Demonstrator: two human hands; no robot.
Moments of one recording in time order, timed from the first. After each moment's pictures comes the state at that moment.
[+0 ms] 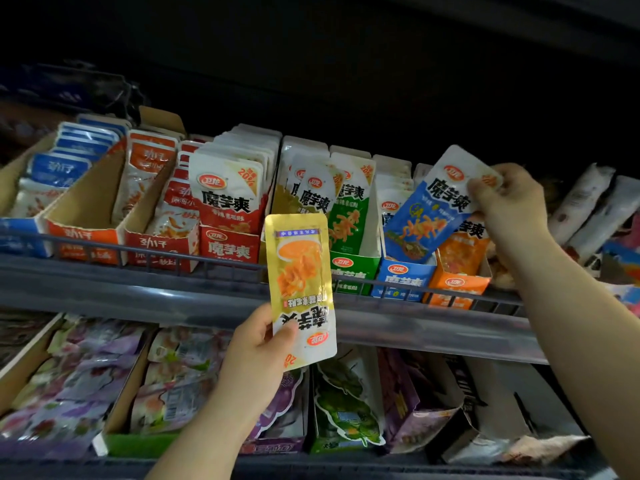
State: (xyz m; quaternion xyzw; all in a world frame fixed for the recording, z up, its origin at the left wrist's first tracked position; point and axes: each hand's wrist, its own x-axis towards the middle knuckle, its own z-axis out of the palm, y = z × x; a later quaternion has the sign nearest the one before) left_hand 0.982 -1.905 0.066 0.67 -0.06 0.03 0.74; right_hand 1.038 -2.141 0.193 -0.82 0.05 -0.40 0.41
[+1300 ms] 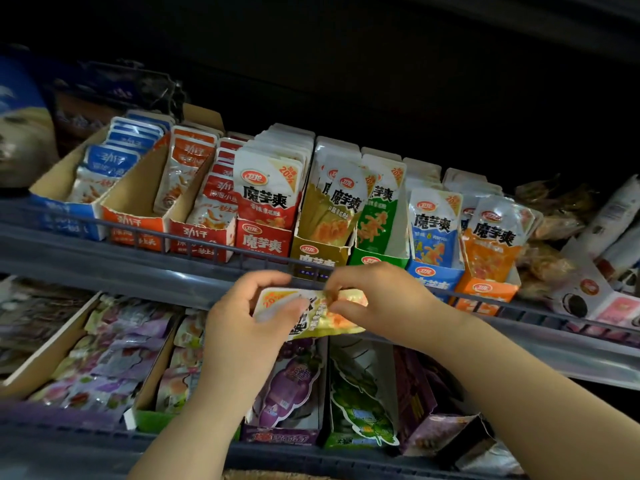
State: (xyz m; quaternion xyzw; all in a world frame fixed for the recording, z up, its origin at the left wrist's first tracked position) left_hand 0.973 -1.871 0.083 0.73 -0.06 0.22 0.65; right_hand 0.999 -2.020 0.144 -0.95 -0.29 -0.08 0.07
